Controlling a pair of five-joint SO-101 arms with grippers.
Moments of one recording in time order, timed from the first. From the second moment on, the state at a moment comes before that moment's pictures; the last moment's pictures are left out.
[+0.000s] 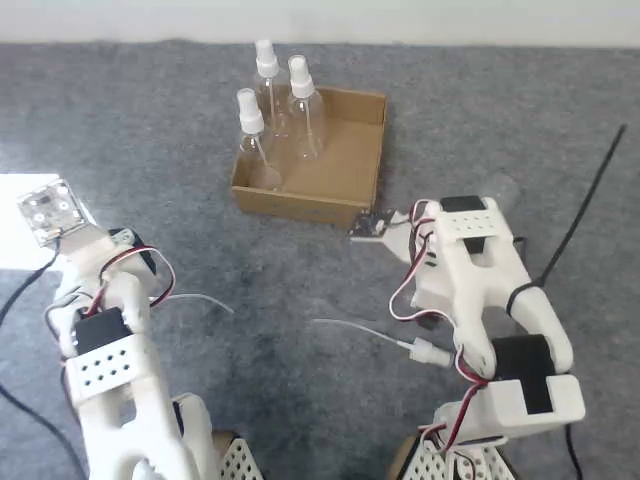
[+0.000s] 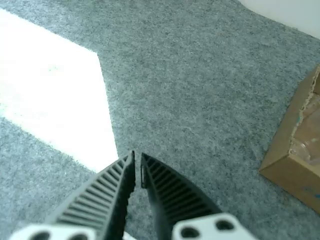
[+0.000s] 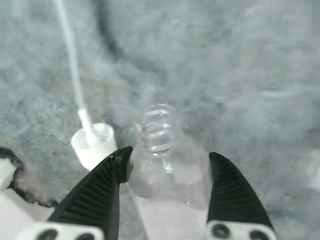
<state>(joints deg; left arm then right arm) -29.5 -53.5 69.0 37.8 12.0 -9.1 2.1 30.0 76.1 58.8</state>
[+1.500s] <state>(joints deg) -29.8 -53.5 75.6 26.6 12.0 -11.5 6.5 26.5 69.1 48.6</state>
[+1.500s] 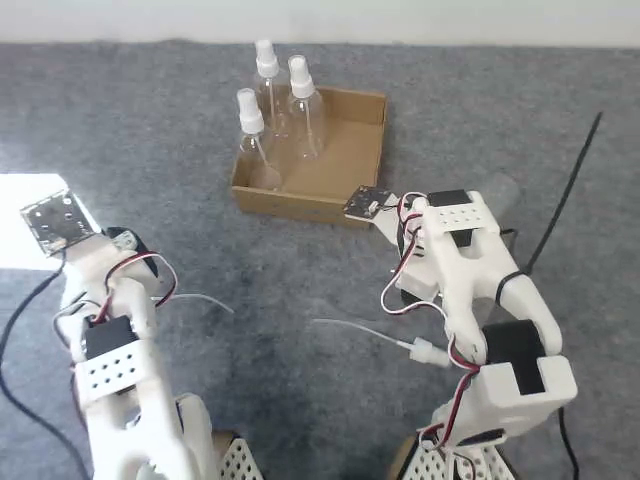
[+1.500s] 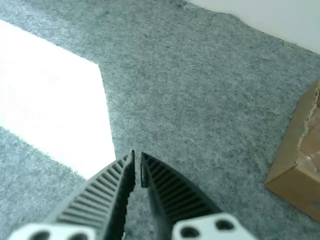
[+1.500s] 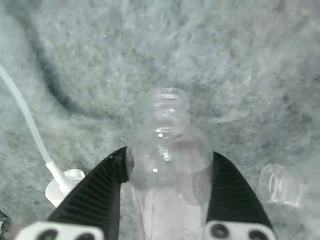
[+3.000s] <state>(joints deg) -29.8 -53.5 61.1 53.4 9.8 -36.7 -30.0 26.6 76.3 -3.2</state>
